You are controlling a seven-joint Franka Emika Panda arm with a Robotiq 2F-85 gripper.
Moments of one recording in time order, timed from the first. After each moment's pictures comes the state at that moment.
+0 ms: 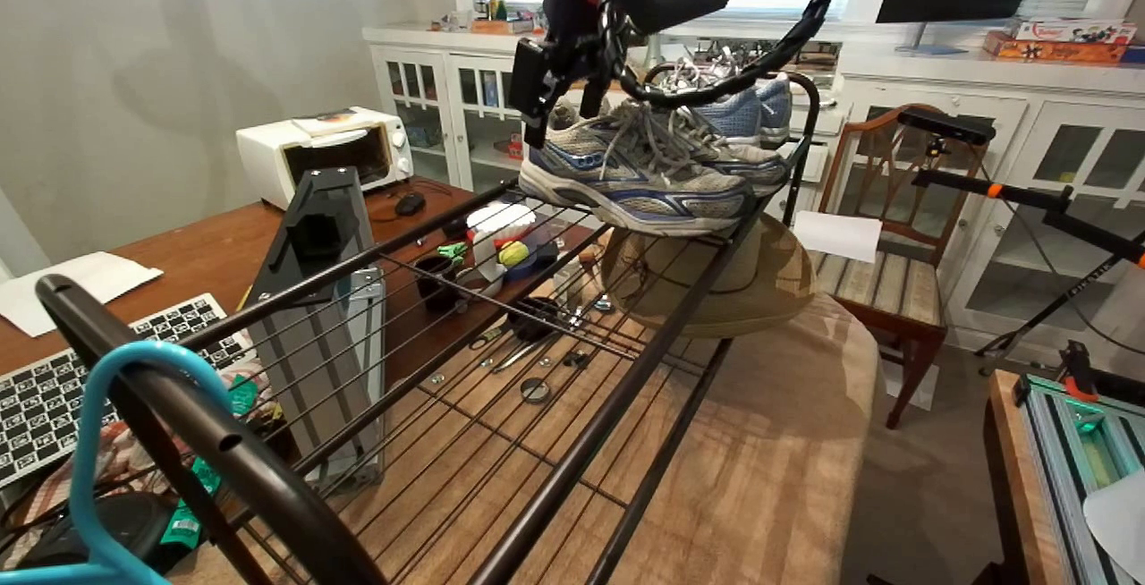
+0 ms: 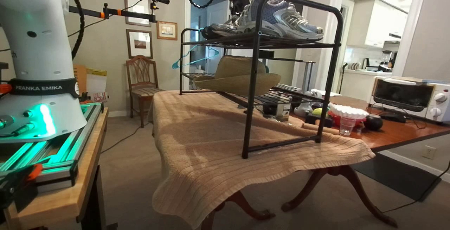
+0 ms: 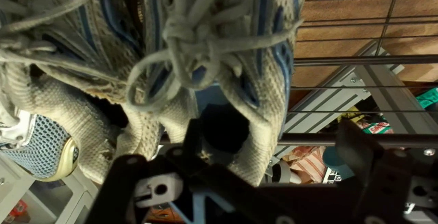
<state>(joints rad) 0.10 0.12 0.14 -1.75 -0.26 2.13 0.42</state>
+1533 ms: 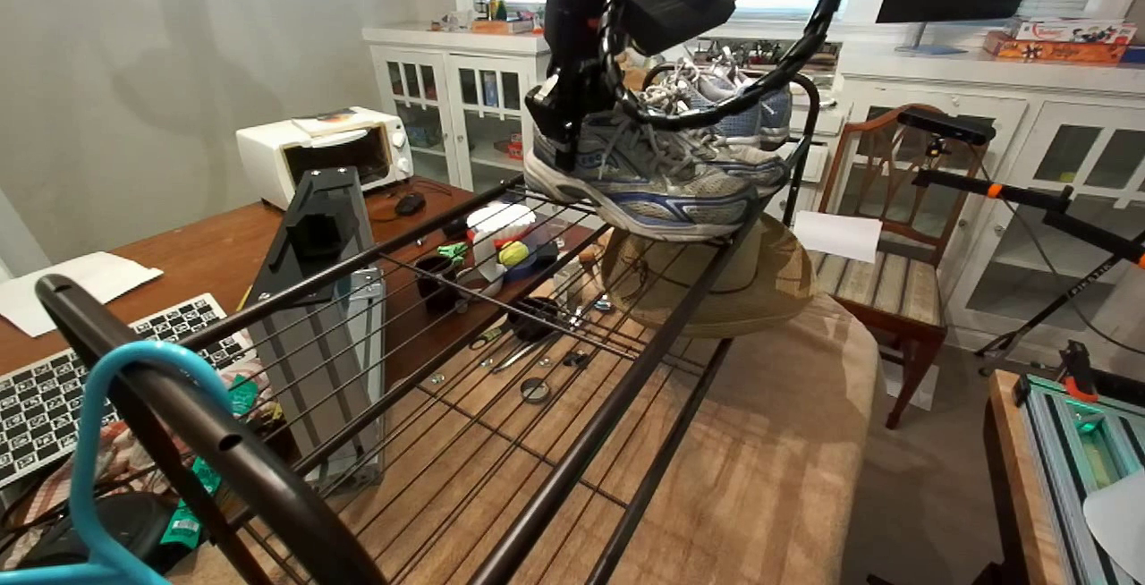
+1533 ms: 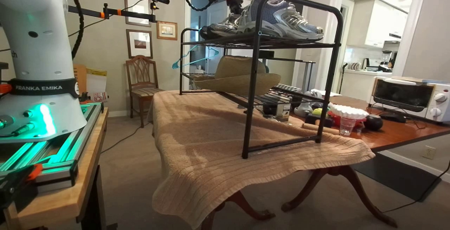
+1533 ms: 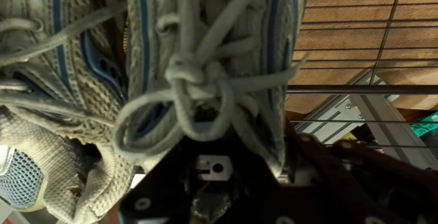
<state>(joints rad) 0.13 0.14 0.13 -1.76 -0.23 2.09 0.40</state>
